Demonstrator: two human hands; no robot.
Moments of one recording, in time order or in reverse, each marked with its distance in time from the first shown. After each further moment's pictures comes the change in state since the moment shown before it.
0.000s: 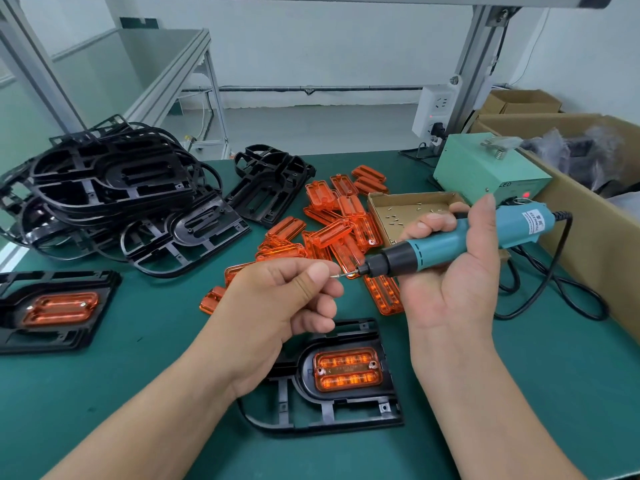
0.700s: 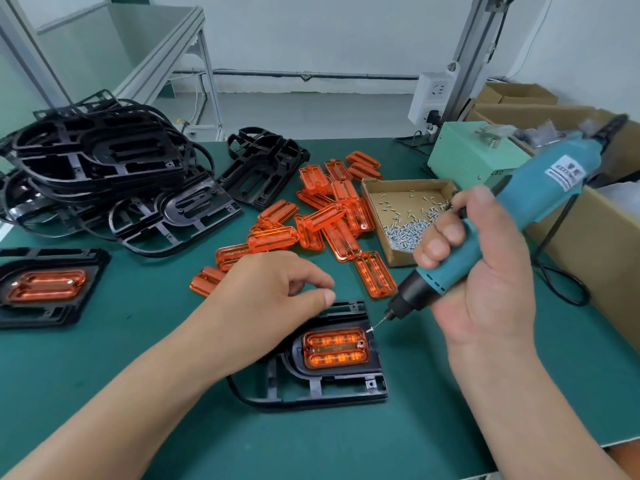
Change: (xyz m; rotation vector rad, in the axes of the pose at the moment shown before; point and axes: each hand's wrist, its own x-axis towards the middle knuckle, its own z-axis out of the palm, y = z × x) left_hand -0.005 -0.001 -0.011 0.975 -0.029 0.244; right_hand 0.012 -0.039 -0.031 -0.346 -0.324 0.022
